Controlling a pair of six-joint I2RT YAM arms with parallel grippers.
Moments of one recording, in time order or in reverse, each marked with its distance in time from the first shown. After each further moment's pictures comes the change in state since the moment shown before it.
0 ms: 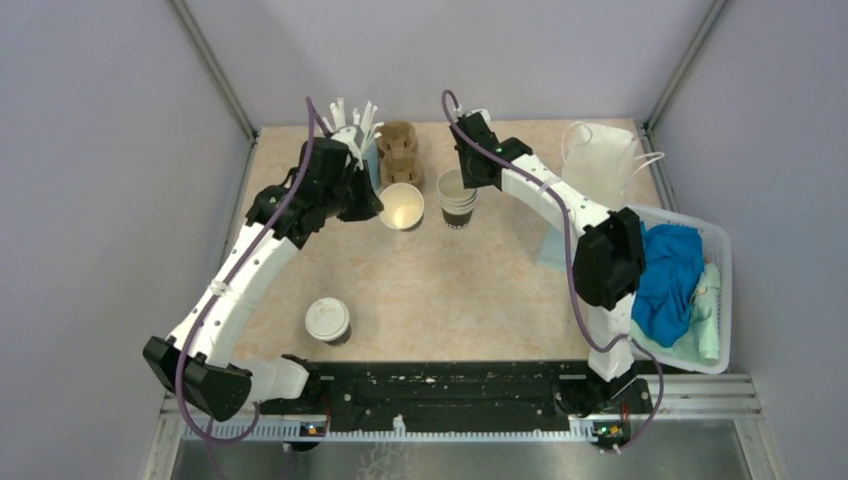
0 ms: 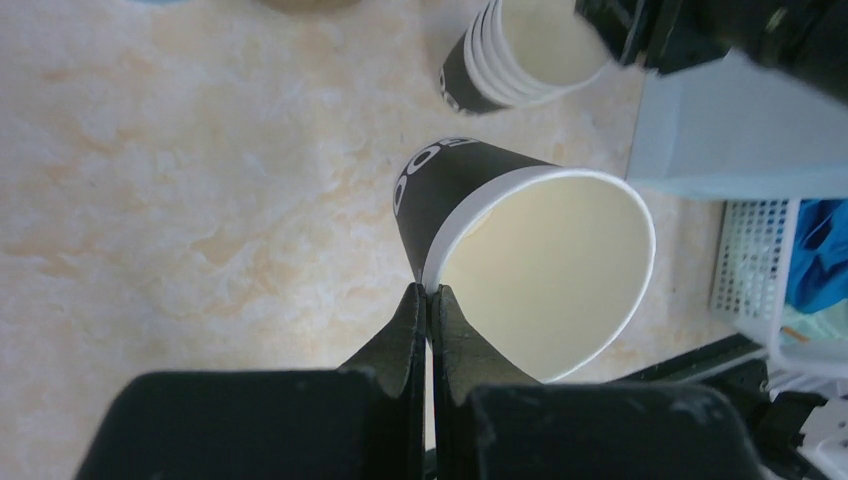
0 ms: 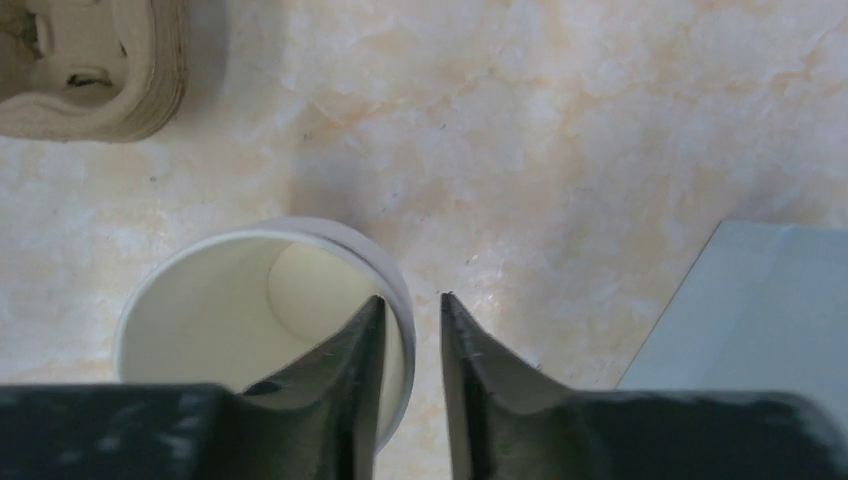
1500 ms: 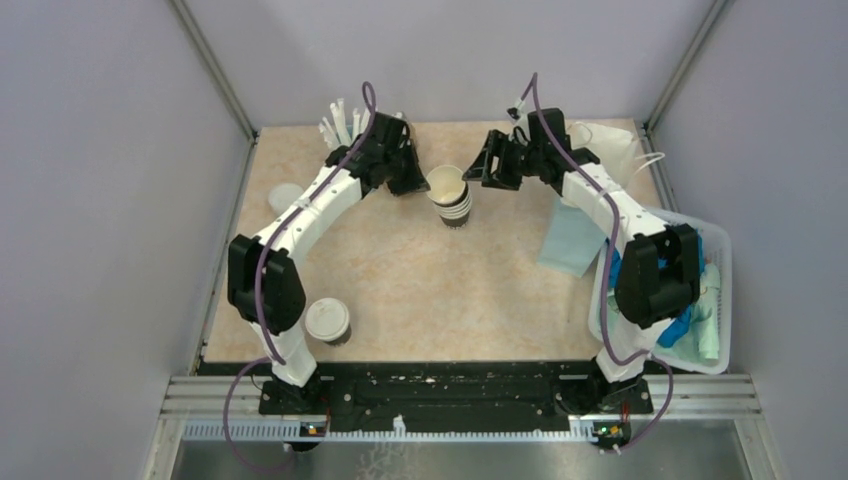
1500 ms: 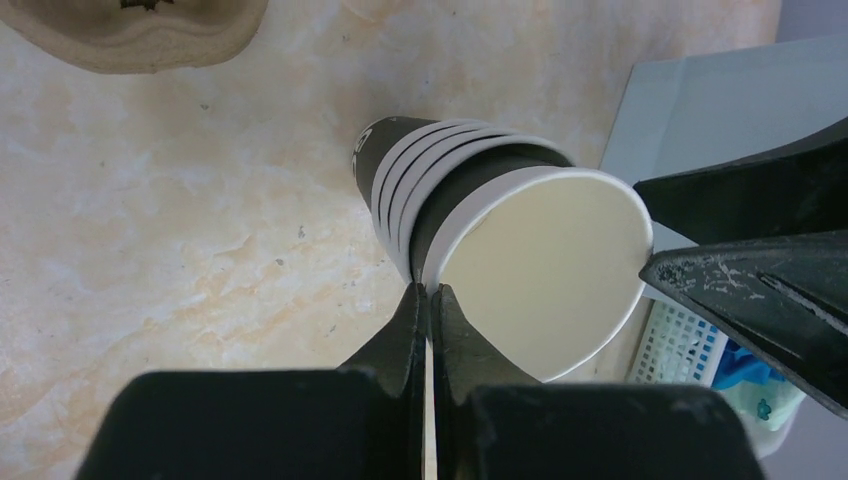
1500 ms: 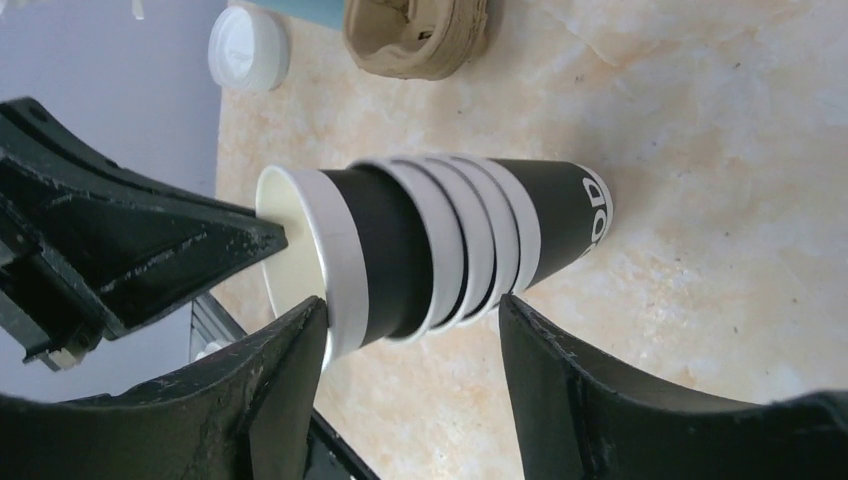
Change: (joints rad) left arm -0.010 0.507 0.154 0.211 0.126 -0.189; right arm -0.275 -0.223 -0.359 0.367 -0.866 0.272
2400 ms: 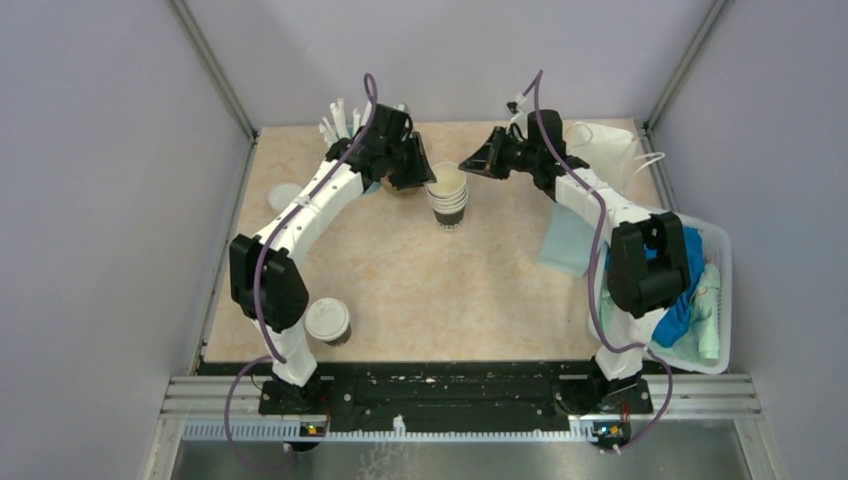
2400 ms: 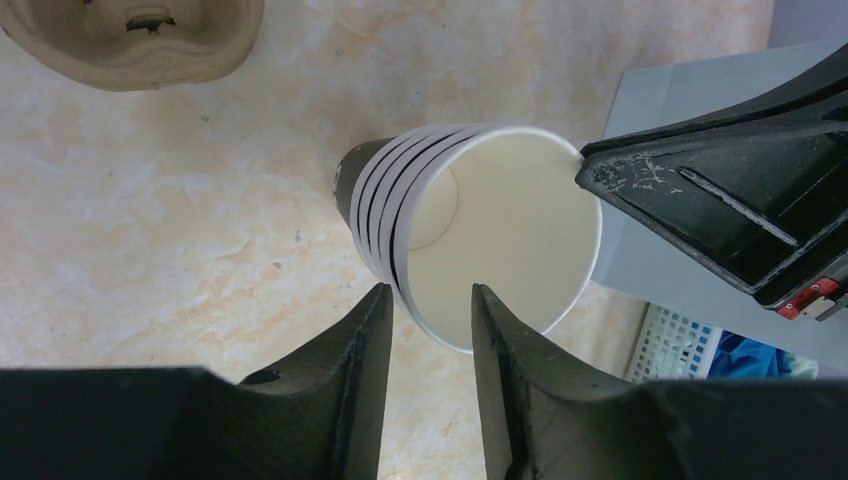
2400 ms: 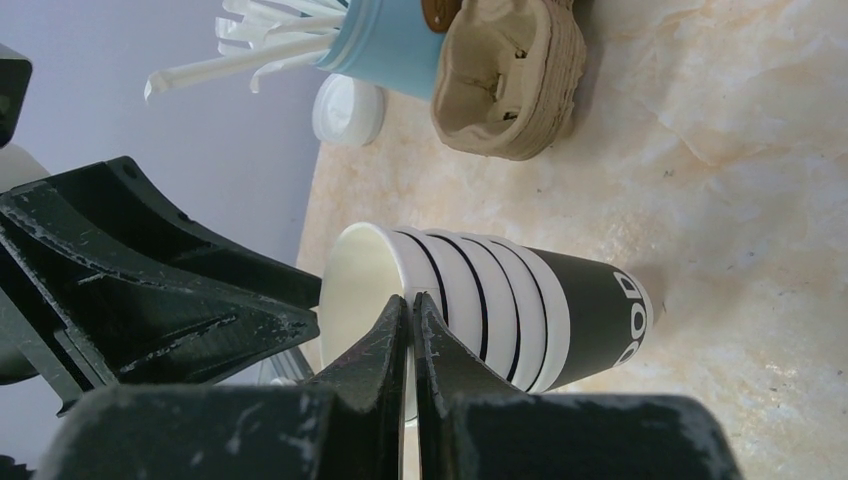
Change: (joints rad) left arm -0.011 0.012 0.087 -0.057 -0.021 0.003; right arm -0.014 0.059 -0.069 0.362 -0.114 0.175
